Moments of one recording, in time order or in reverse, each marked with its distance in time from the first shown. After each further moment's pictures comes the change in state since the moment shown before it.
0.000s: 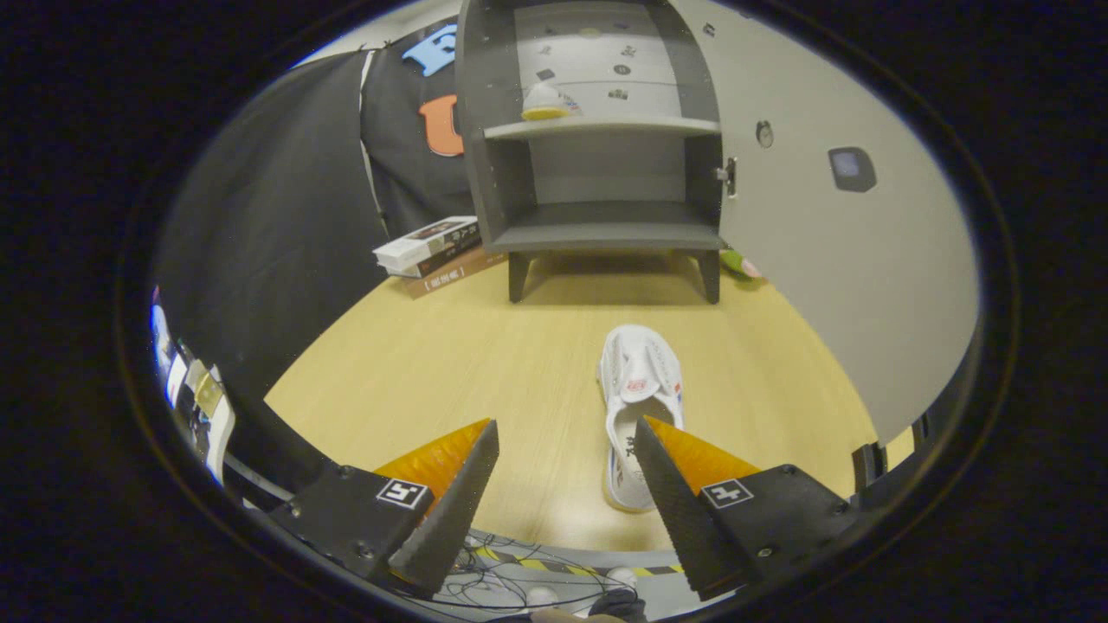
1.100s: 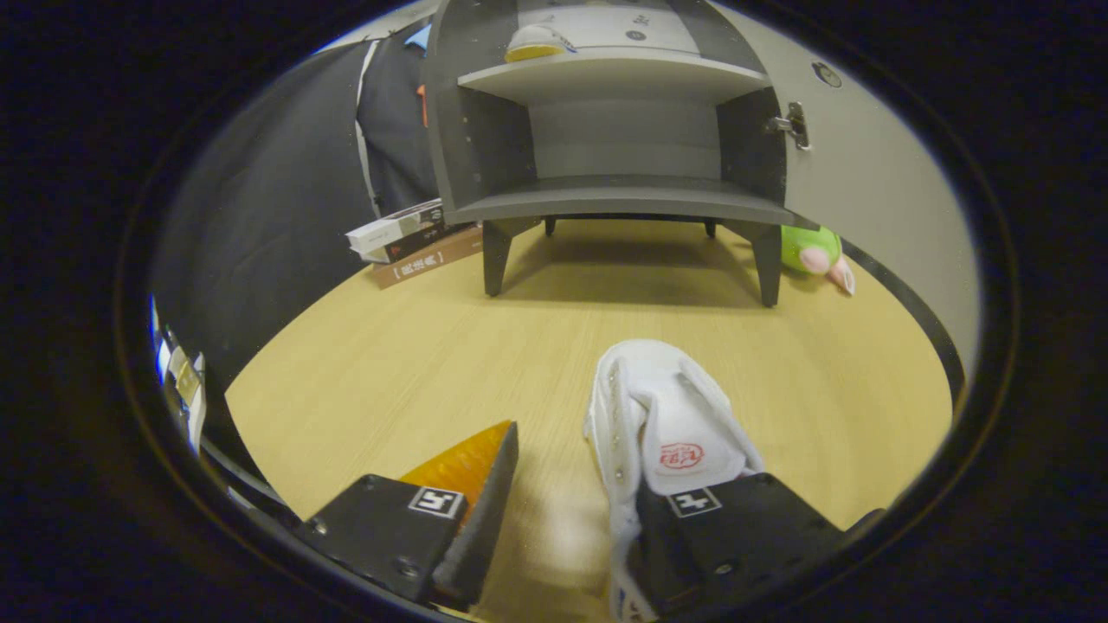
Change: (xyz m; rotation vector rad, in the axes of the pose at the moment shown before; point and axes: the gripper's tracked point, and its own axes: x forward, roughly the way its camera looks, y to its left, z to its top) arm 0.121 -0.027 0.028 -0.012 -0.040 0.040
